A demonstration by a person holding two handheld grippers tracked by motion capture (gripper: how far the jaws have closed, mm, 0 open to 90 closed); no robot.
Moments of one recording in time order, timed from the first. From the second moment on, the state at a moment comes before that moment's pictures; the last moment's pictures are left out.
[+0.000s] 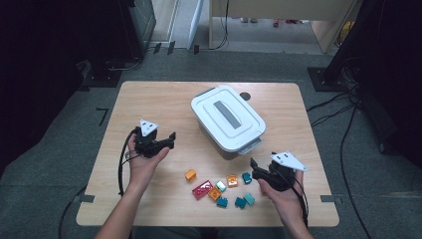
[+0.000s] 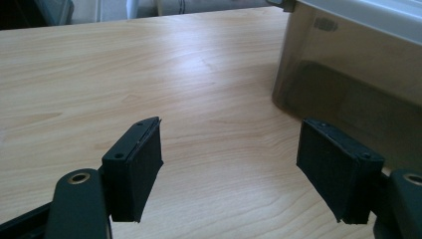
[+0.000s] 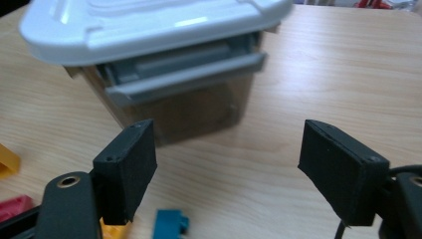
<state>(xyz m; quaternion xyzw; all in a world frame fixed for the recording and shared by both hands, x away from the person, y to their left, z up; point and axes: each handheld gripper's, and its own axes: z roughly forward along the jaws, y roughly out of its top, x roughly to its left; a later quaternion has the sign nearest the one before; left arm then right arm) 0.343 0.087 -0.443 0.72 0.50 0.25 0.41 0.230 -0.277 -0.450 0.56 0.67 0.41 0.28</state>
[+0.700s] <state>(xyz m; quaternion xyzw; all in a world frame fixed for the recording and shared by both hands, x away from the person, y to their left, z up) 0.362 0.059 -0.438 0.74 0.47 0.24 0.42 0.256 -0.260 -0.450 0.58 0.65 0.39 0.29</state>
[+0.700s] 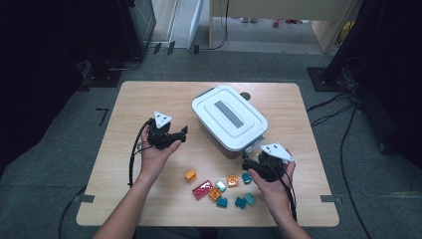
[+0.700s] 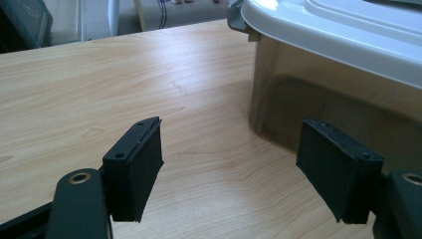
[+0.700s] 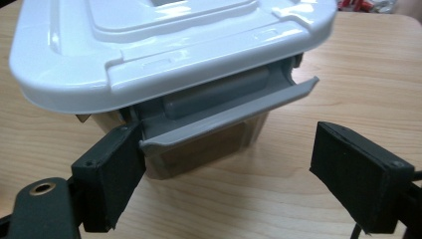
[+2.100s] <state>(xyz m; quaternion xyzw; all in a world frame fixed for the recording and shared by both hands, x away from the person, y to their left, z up) 0.425 0.005 -0.450 0.67 0.52 0.24 0.48 0.287 -0.320 -0.450 0.63 0.57 0.44 0.29</state>
